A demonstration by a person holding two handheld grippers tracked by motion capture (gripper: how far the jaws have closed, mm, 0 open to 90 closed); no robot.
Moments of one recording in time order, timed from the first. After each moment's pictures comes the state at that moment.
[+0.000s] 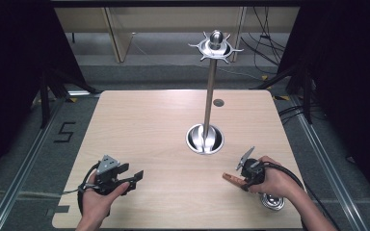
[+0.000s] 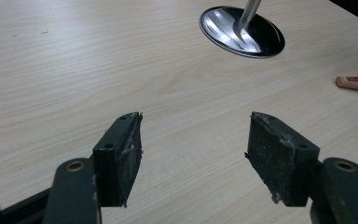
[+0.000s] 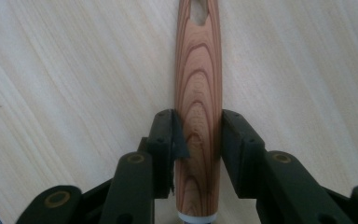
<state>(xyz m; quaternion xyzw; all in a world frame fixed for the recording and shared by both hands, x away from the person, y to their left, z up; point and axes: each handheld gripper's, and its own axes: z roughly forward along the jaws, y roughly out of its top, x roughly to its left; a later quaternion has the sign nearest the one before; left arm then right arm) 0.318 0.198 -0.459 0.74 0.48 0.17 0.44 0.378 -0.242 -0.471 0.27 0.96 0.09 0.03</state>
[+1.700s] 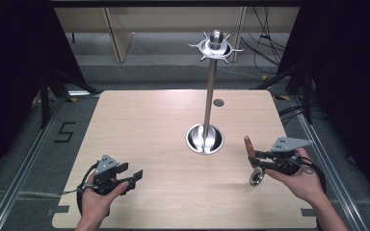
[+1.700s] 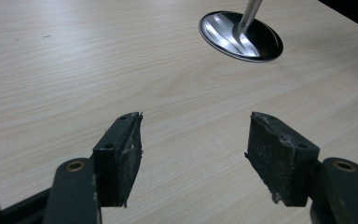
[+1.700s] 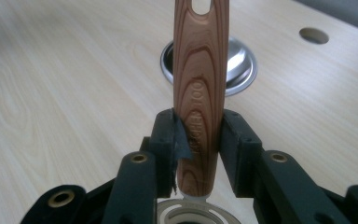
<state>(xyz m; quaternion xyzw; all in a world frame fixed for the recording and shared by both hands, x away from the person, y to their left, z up) 0.317 0.199 -0.457 0.73 0.48 0.17 0.45 0.358 -0.300 -0.408 0.32 0.84 0.41 0.16</state>
